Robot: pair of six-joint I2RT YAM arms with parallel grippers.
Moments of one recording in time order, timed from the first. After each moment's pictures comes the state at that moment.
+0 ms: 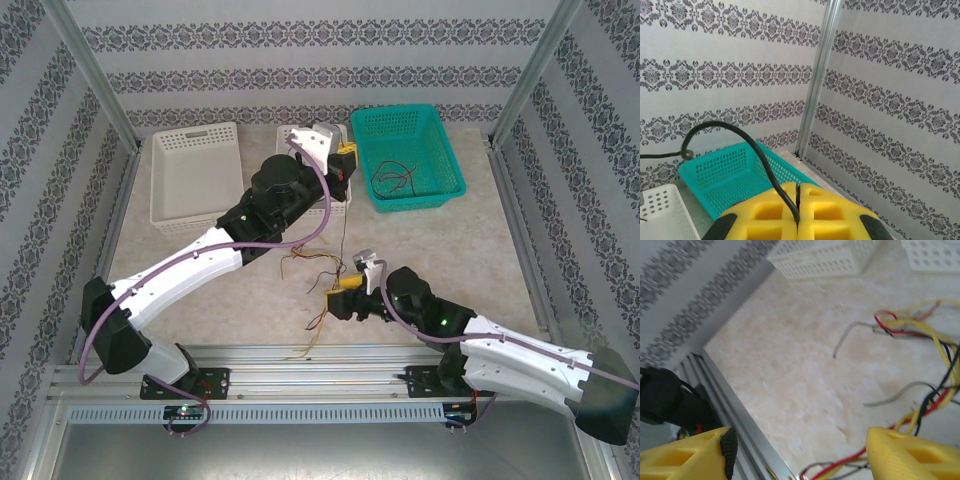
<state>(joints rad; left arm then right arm) -0.81 1.50 1.41 0.13 -0.13 -0.18 0.95 0.81 0.40 -0.01 -0.11 0.55</state>
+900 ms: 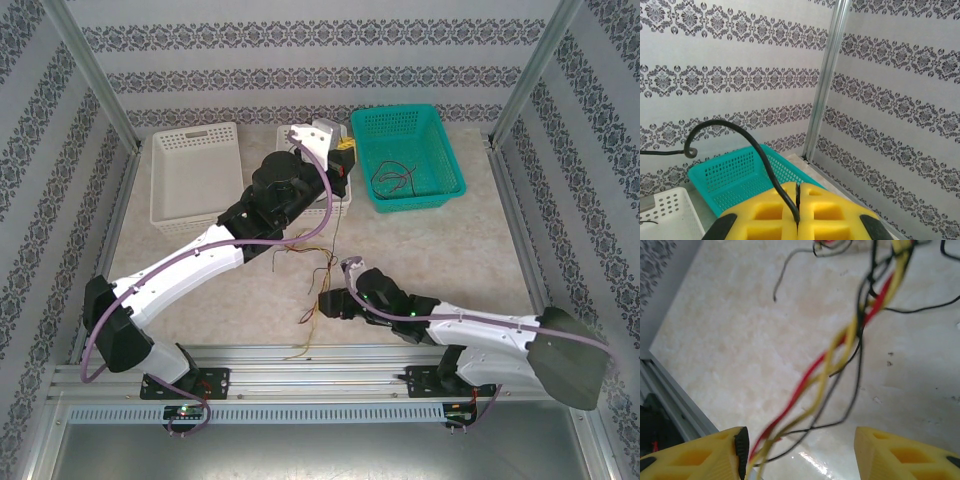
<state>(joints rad) -0.80 1.51 1.43 0.12 -0.16 -0.16 0.97 1.10 0.39 0.15 -0.04 0.75</state>
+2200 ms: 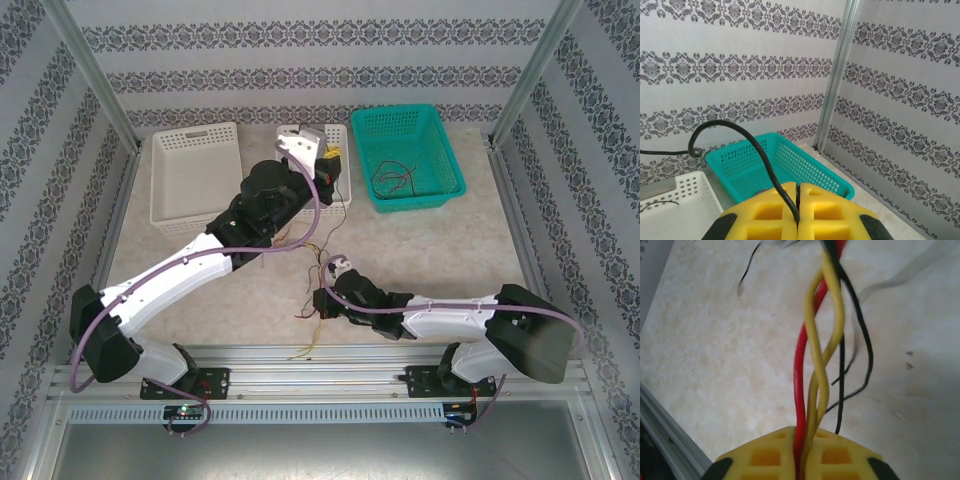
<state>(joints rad) -0.78 1.41 1.31 0.12 -0.17 -0.15 1.02 1.34 0.48 0.22 0.04 0.86</state>
